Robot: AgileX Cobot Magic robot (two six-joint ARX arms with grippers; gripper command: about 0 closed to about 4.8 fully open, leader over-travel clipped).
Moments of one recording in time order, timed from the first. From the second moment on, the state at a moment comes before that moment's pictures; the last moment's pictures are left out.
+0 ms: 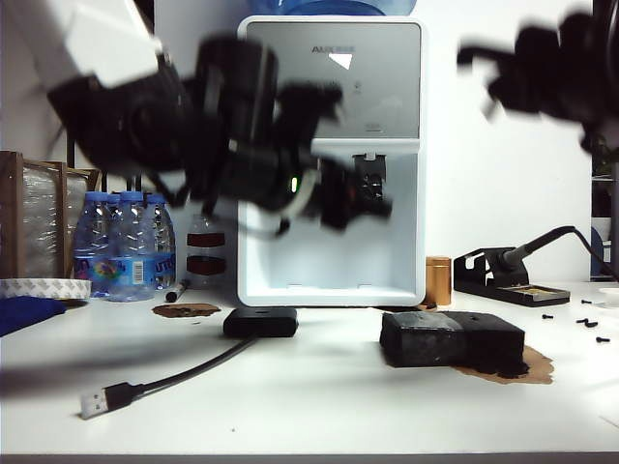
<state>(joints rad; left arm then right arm) -0.68 2.00 1.01 0.87 0.06 0.30 0.55 1.29 0.20 1.36 0.28 -0.01</state>
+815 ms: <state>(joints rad) -0.19 1.22 0.84 -0.15 0.62 0.40 0.33 1.32 0.90 0.24 -1.04 -0.08</state>
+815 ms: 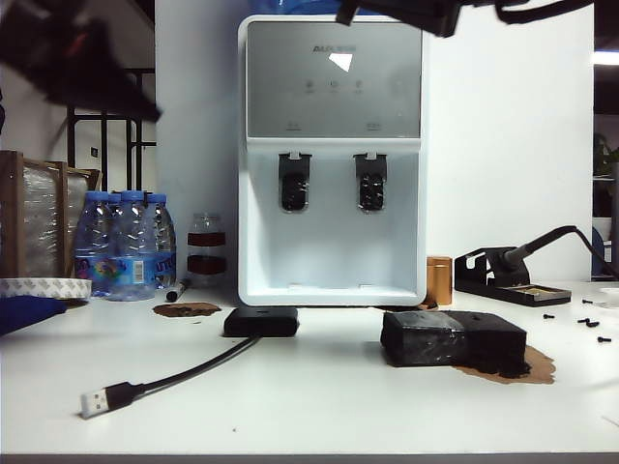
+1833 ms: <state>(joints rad) 0.00 1.43 0.80 0.00 0.73 0.72 0.50 1.96 1.45 -0.17 -0.78 -0.68</state>
